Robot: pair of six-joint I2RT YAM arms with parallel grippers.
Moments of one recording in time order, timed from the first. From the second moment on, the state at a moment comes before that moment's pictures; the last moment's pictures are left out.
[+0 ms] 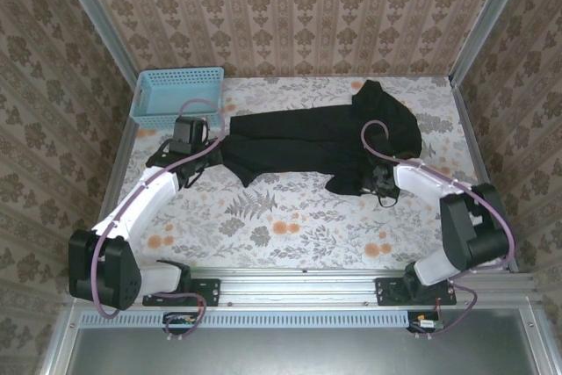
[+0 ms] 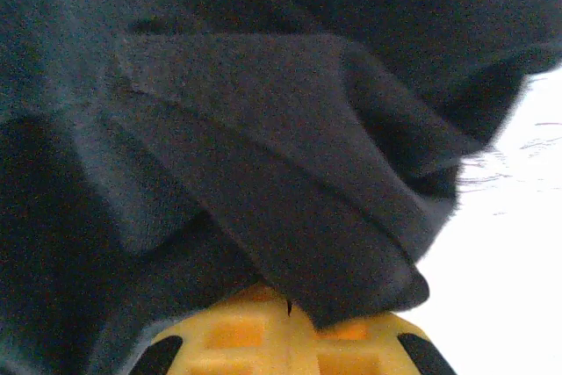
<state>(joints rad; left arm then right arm) -0.31 1.27 0.92 -0.46 0.01 -0.41 0.25 1.48 0.84 -0.64 0.17 0.62</state>
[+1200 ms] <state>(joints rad) -0.33 1.48 1.09 -0.60 -0.06 -0.33 0.22 1.83 1.57 -0.92 0.13 0.37</state>
